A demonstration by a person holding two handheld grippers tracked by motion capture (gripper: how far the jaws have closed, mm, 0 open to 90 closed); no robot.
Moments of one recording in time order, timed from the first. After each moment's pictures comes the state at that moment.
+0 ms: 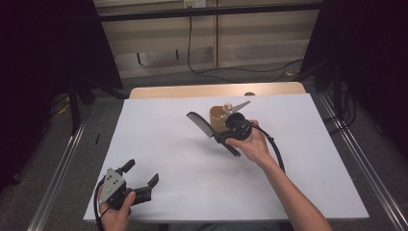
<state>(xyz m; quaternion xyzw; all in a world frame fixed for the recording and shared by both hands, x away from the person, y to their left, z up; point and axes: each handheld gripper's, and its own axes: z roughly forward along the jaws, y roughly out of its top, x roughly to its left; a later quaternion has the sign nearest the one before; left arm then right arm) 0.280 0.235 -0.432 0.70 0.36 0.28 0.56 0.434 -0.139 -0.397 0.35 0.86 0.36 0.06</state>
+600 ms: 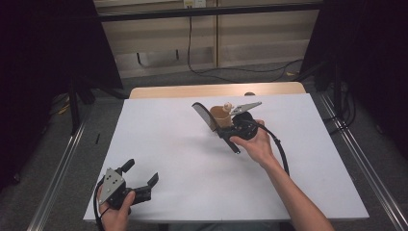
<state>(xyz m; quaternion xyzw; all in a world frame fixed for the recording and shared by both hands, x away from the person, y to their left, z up) 0.281 0.235 -0.432 0.69 0.36 0.28 0.56 0.430 -0.155 -0.397 0.36 0.82 0.42 0.09</state>
